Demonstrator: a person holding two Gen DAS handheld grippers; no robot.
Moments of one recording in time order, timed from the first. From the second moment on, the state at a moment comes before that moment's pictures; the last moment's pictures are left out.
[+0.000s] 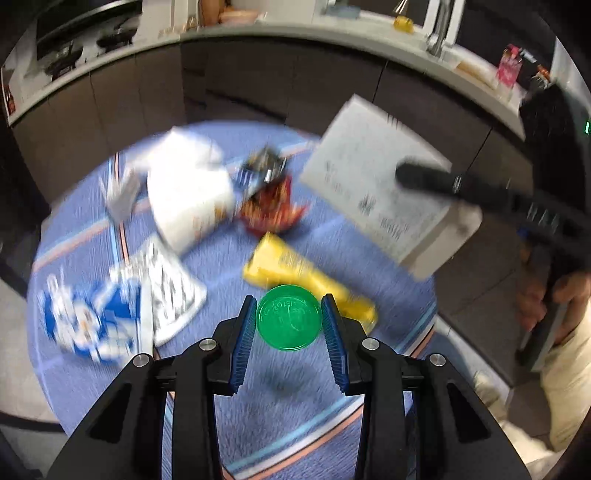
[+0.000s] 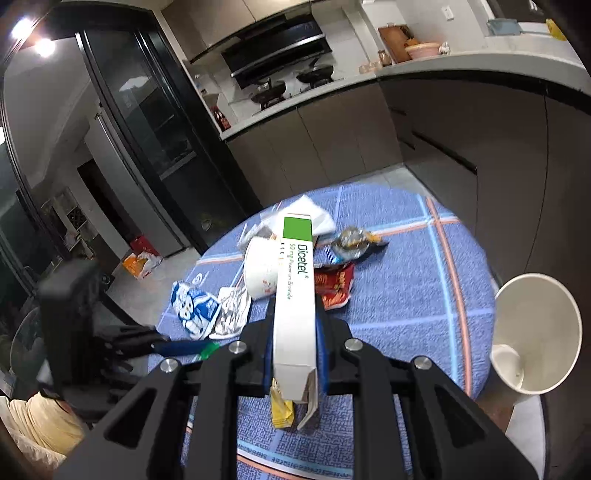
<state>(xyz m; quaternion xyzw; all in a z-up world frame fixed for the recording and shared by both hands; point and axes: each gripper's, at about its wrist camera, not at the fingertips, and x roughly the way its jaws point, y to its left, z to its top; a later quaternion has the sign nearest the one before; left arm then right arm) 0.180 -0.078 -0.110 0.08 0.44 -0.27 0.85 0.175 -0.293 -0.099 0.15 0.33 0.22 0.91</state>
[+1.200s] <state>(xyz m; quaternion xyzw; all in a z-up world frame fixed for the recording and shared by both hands) 0.335 -0.400 -0.196 0.10 0.54 -0.36 0.75 0.212 -0.532 -0.242 0.22 0.42 -0.02 0.88</state>
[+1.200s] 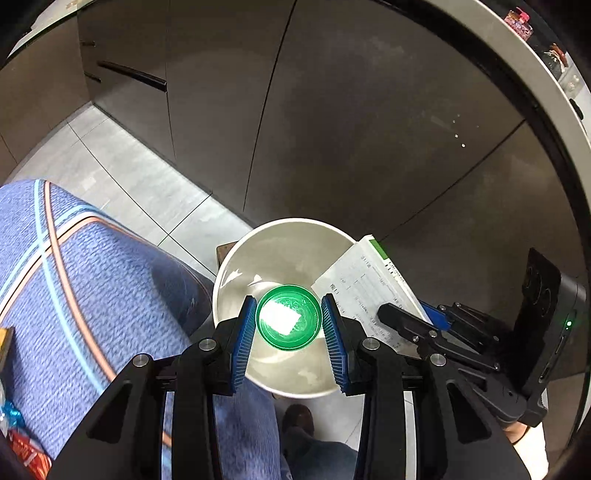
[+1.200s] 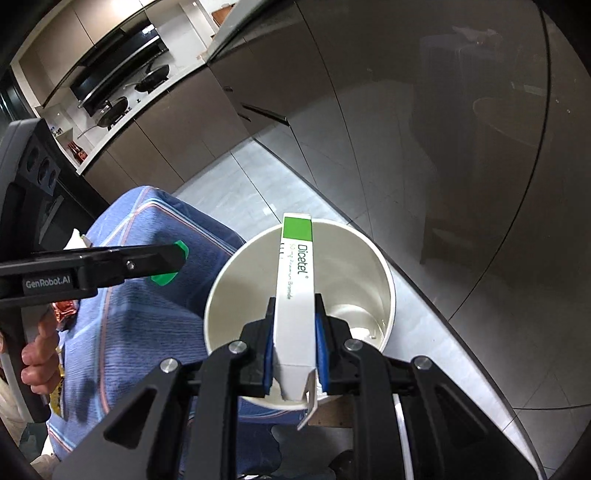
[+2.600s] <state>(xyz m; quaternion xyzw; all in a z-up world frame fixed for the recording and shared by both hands) 0.261 -0.233 -0.060 0.04 0.42 -0.27 0.86 0.152 -0.418 -0.127 0.09 0.34 0.06 0.93</state>
